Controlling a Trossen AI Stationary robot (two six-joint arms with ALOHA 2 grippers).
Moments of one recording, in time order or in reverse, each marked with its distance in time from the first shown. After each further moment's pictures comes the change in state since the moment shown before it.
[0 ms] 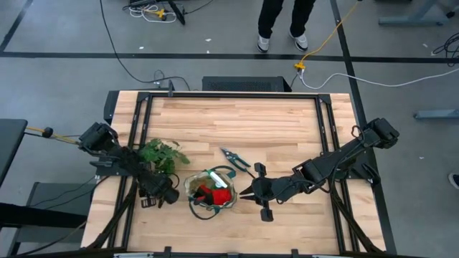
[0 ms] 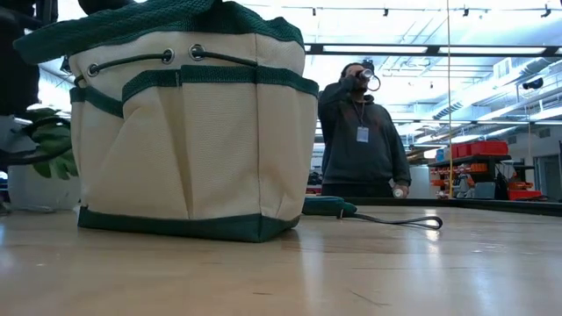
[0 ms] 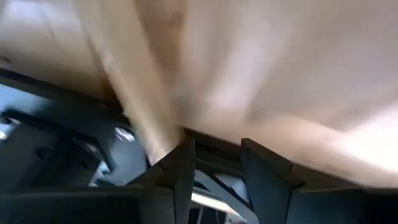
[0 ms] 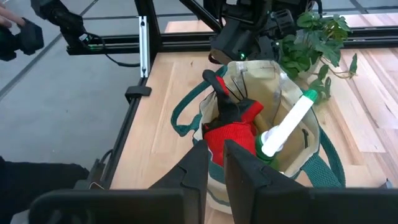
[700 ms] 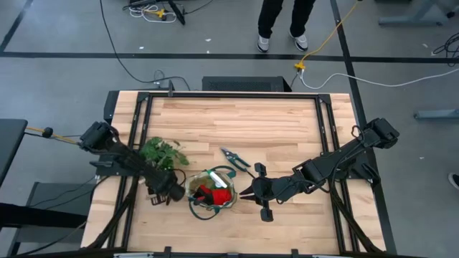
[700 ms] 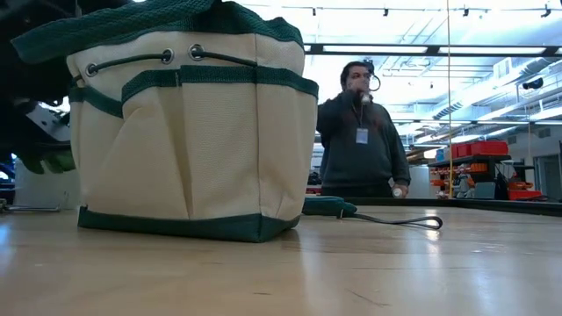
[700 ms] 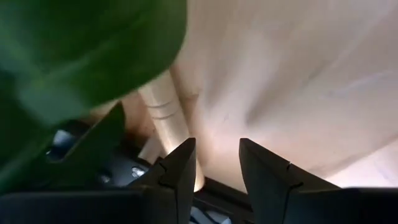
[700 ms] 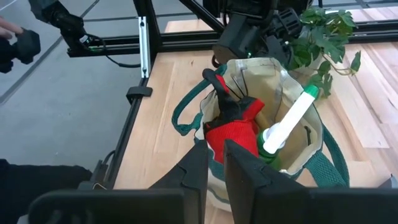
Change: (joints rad) left arm 0.073 0.000 0.059 0.027 -0.131 -0.056; right arm 0.000 0.000 0.000 -0.003 -0.003 0.025
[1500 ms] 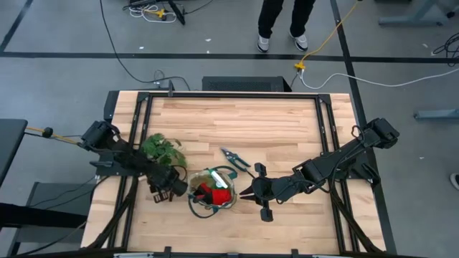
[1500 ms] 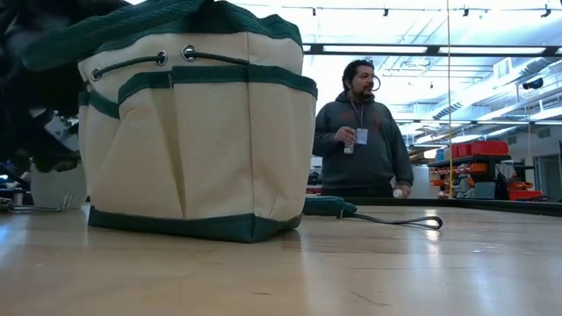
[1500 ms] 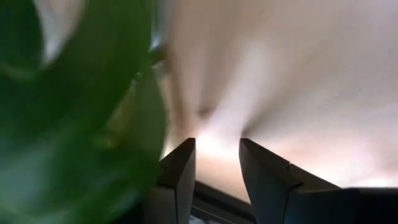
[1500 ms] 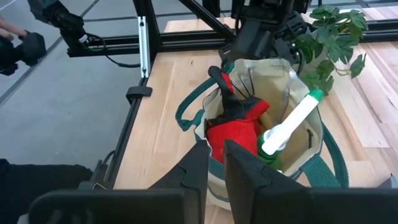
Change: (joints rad) left arm 0.070 0.003 -0.039 0.037 0.016 0.015; right arm 0.000 0.000 0.000 -0.002 0.001 0.001
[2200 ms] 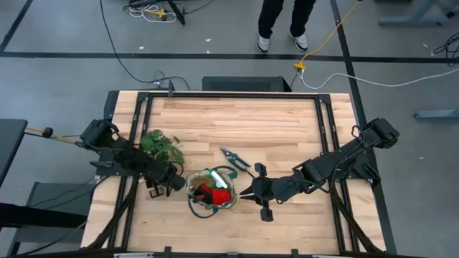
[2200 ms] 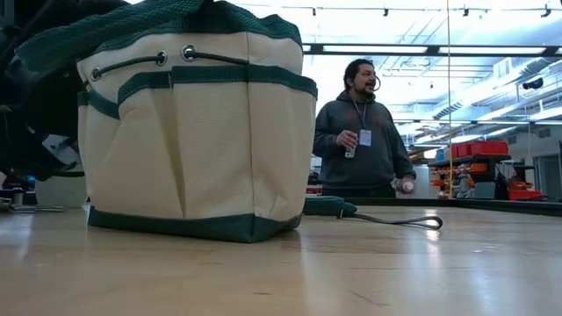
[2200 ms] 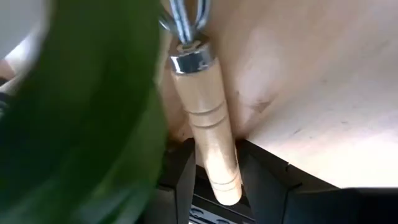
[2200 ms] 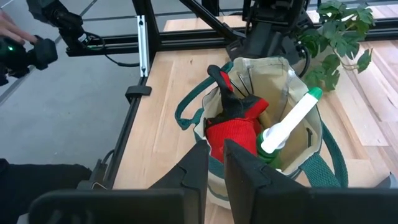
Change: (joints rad) left arm 0.040 -0.007 -0.092 0.044 0.012 0.058; right arm 0.000 0.000 0.000 -0.004 0.002 0.003
